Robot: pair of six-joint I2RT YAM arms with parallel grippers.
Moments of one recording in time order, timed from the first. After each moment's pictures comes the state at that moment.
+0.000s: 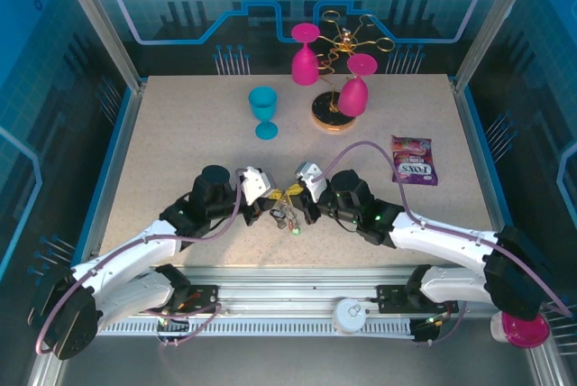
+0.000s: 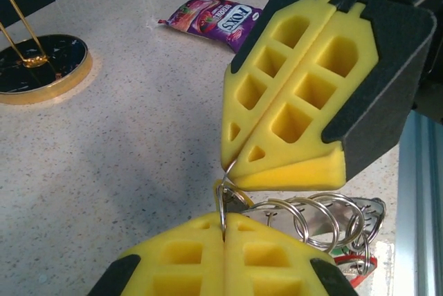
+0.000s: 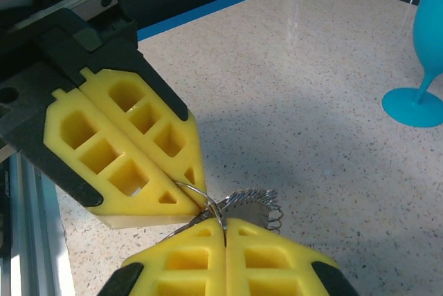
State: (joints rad) left arm -0.59 0.99 0.52 0.04 0.44 0.23; right arm 0.88 1.20 0.63 0.21 -0.12 0.08
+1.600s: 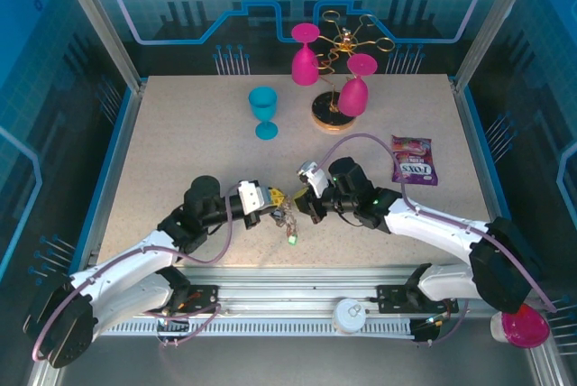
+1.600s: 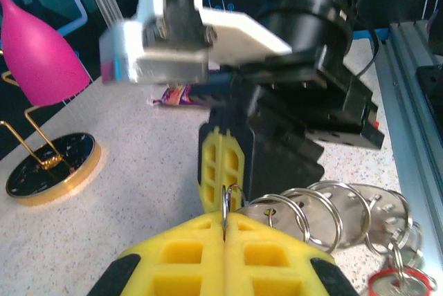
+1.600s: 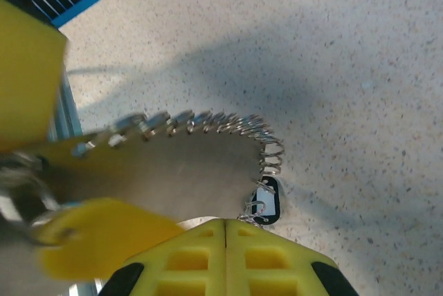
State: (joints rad) left arm -0.60 0.92 0.40 0.31 0.54 0.36; right arm 0.76 1.29 0.70 -0.04 -0.37 0.11
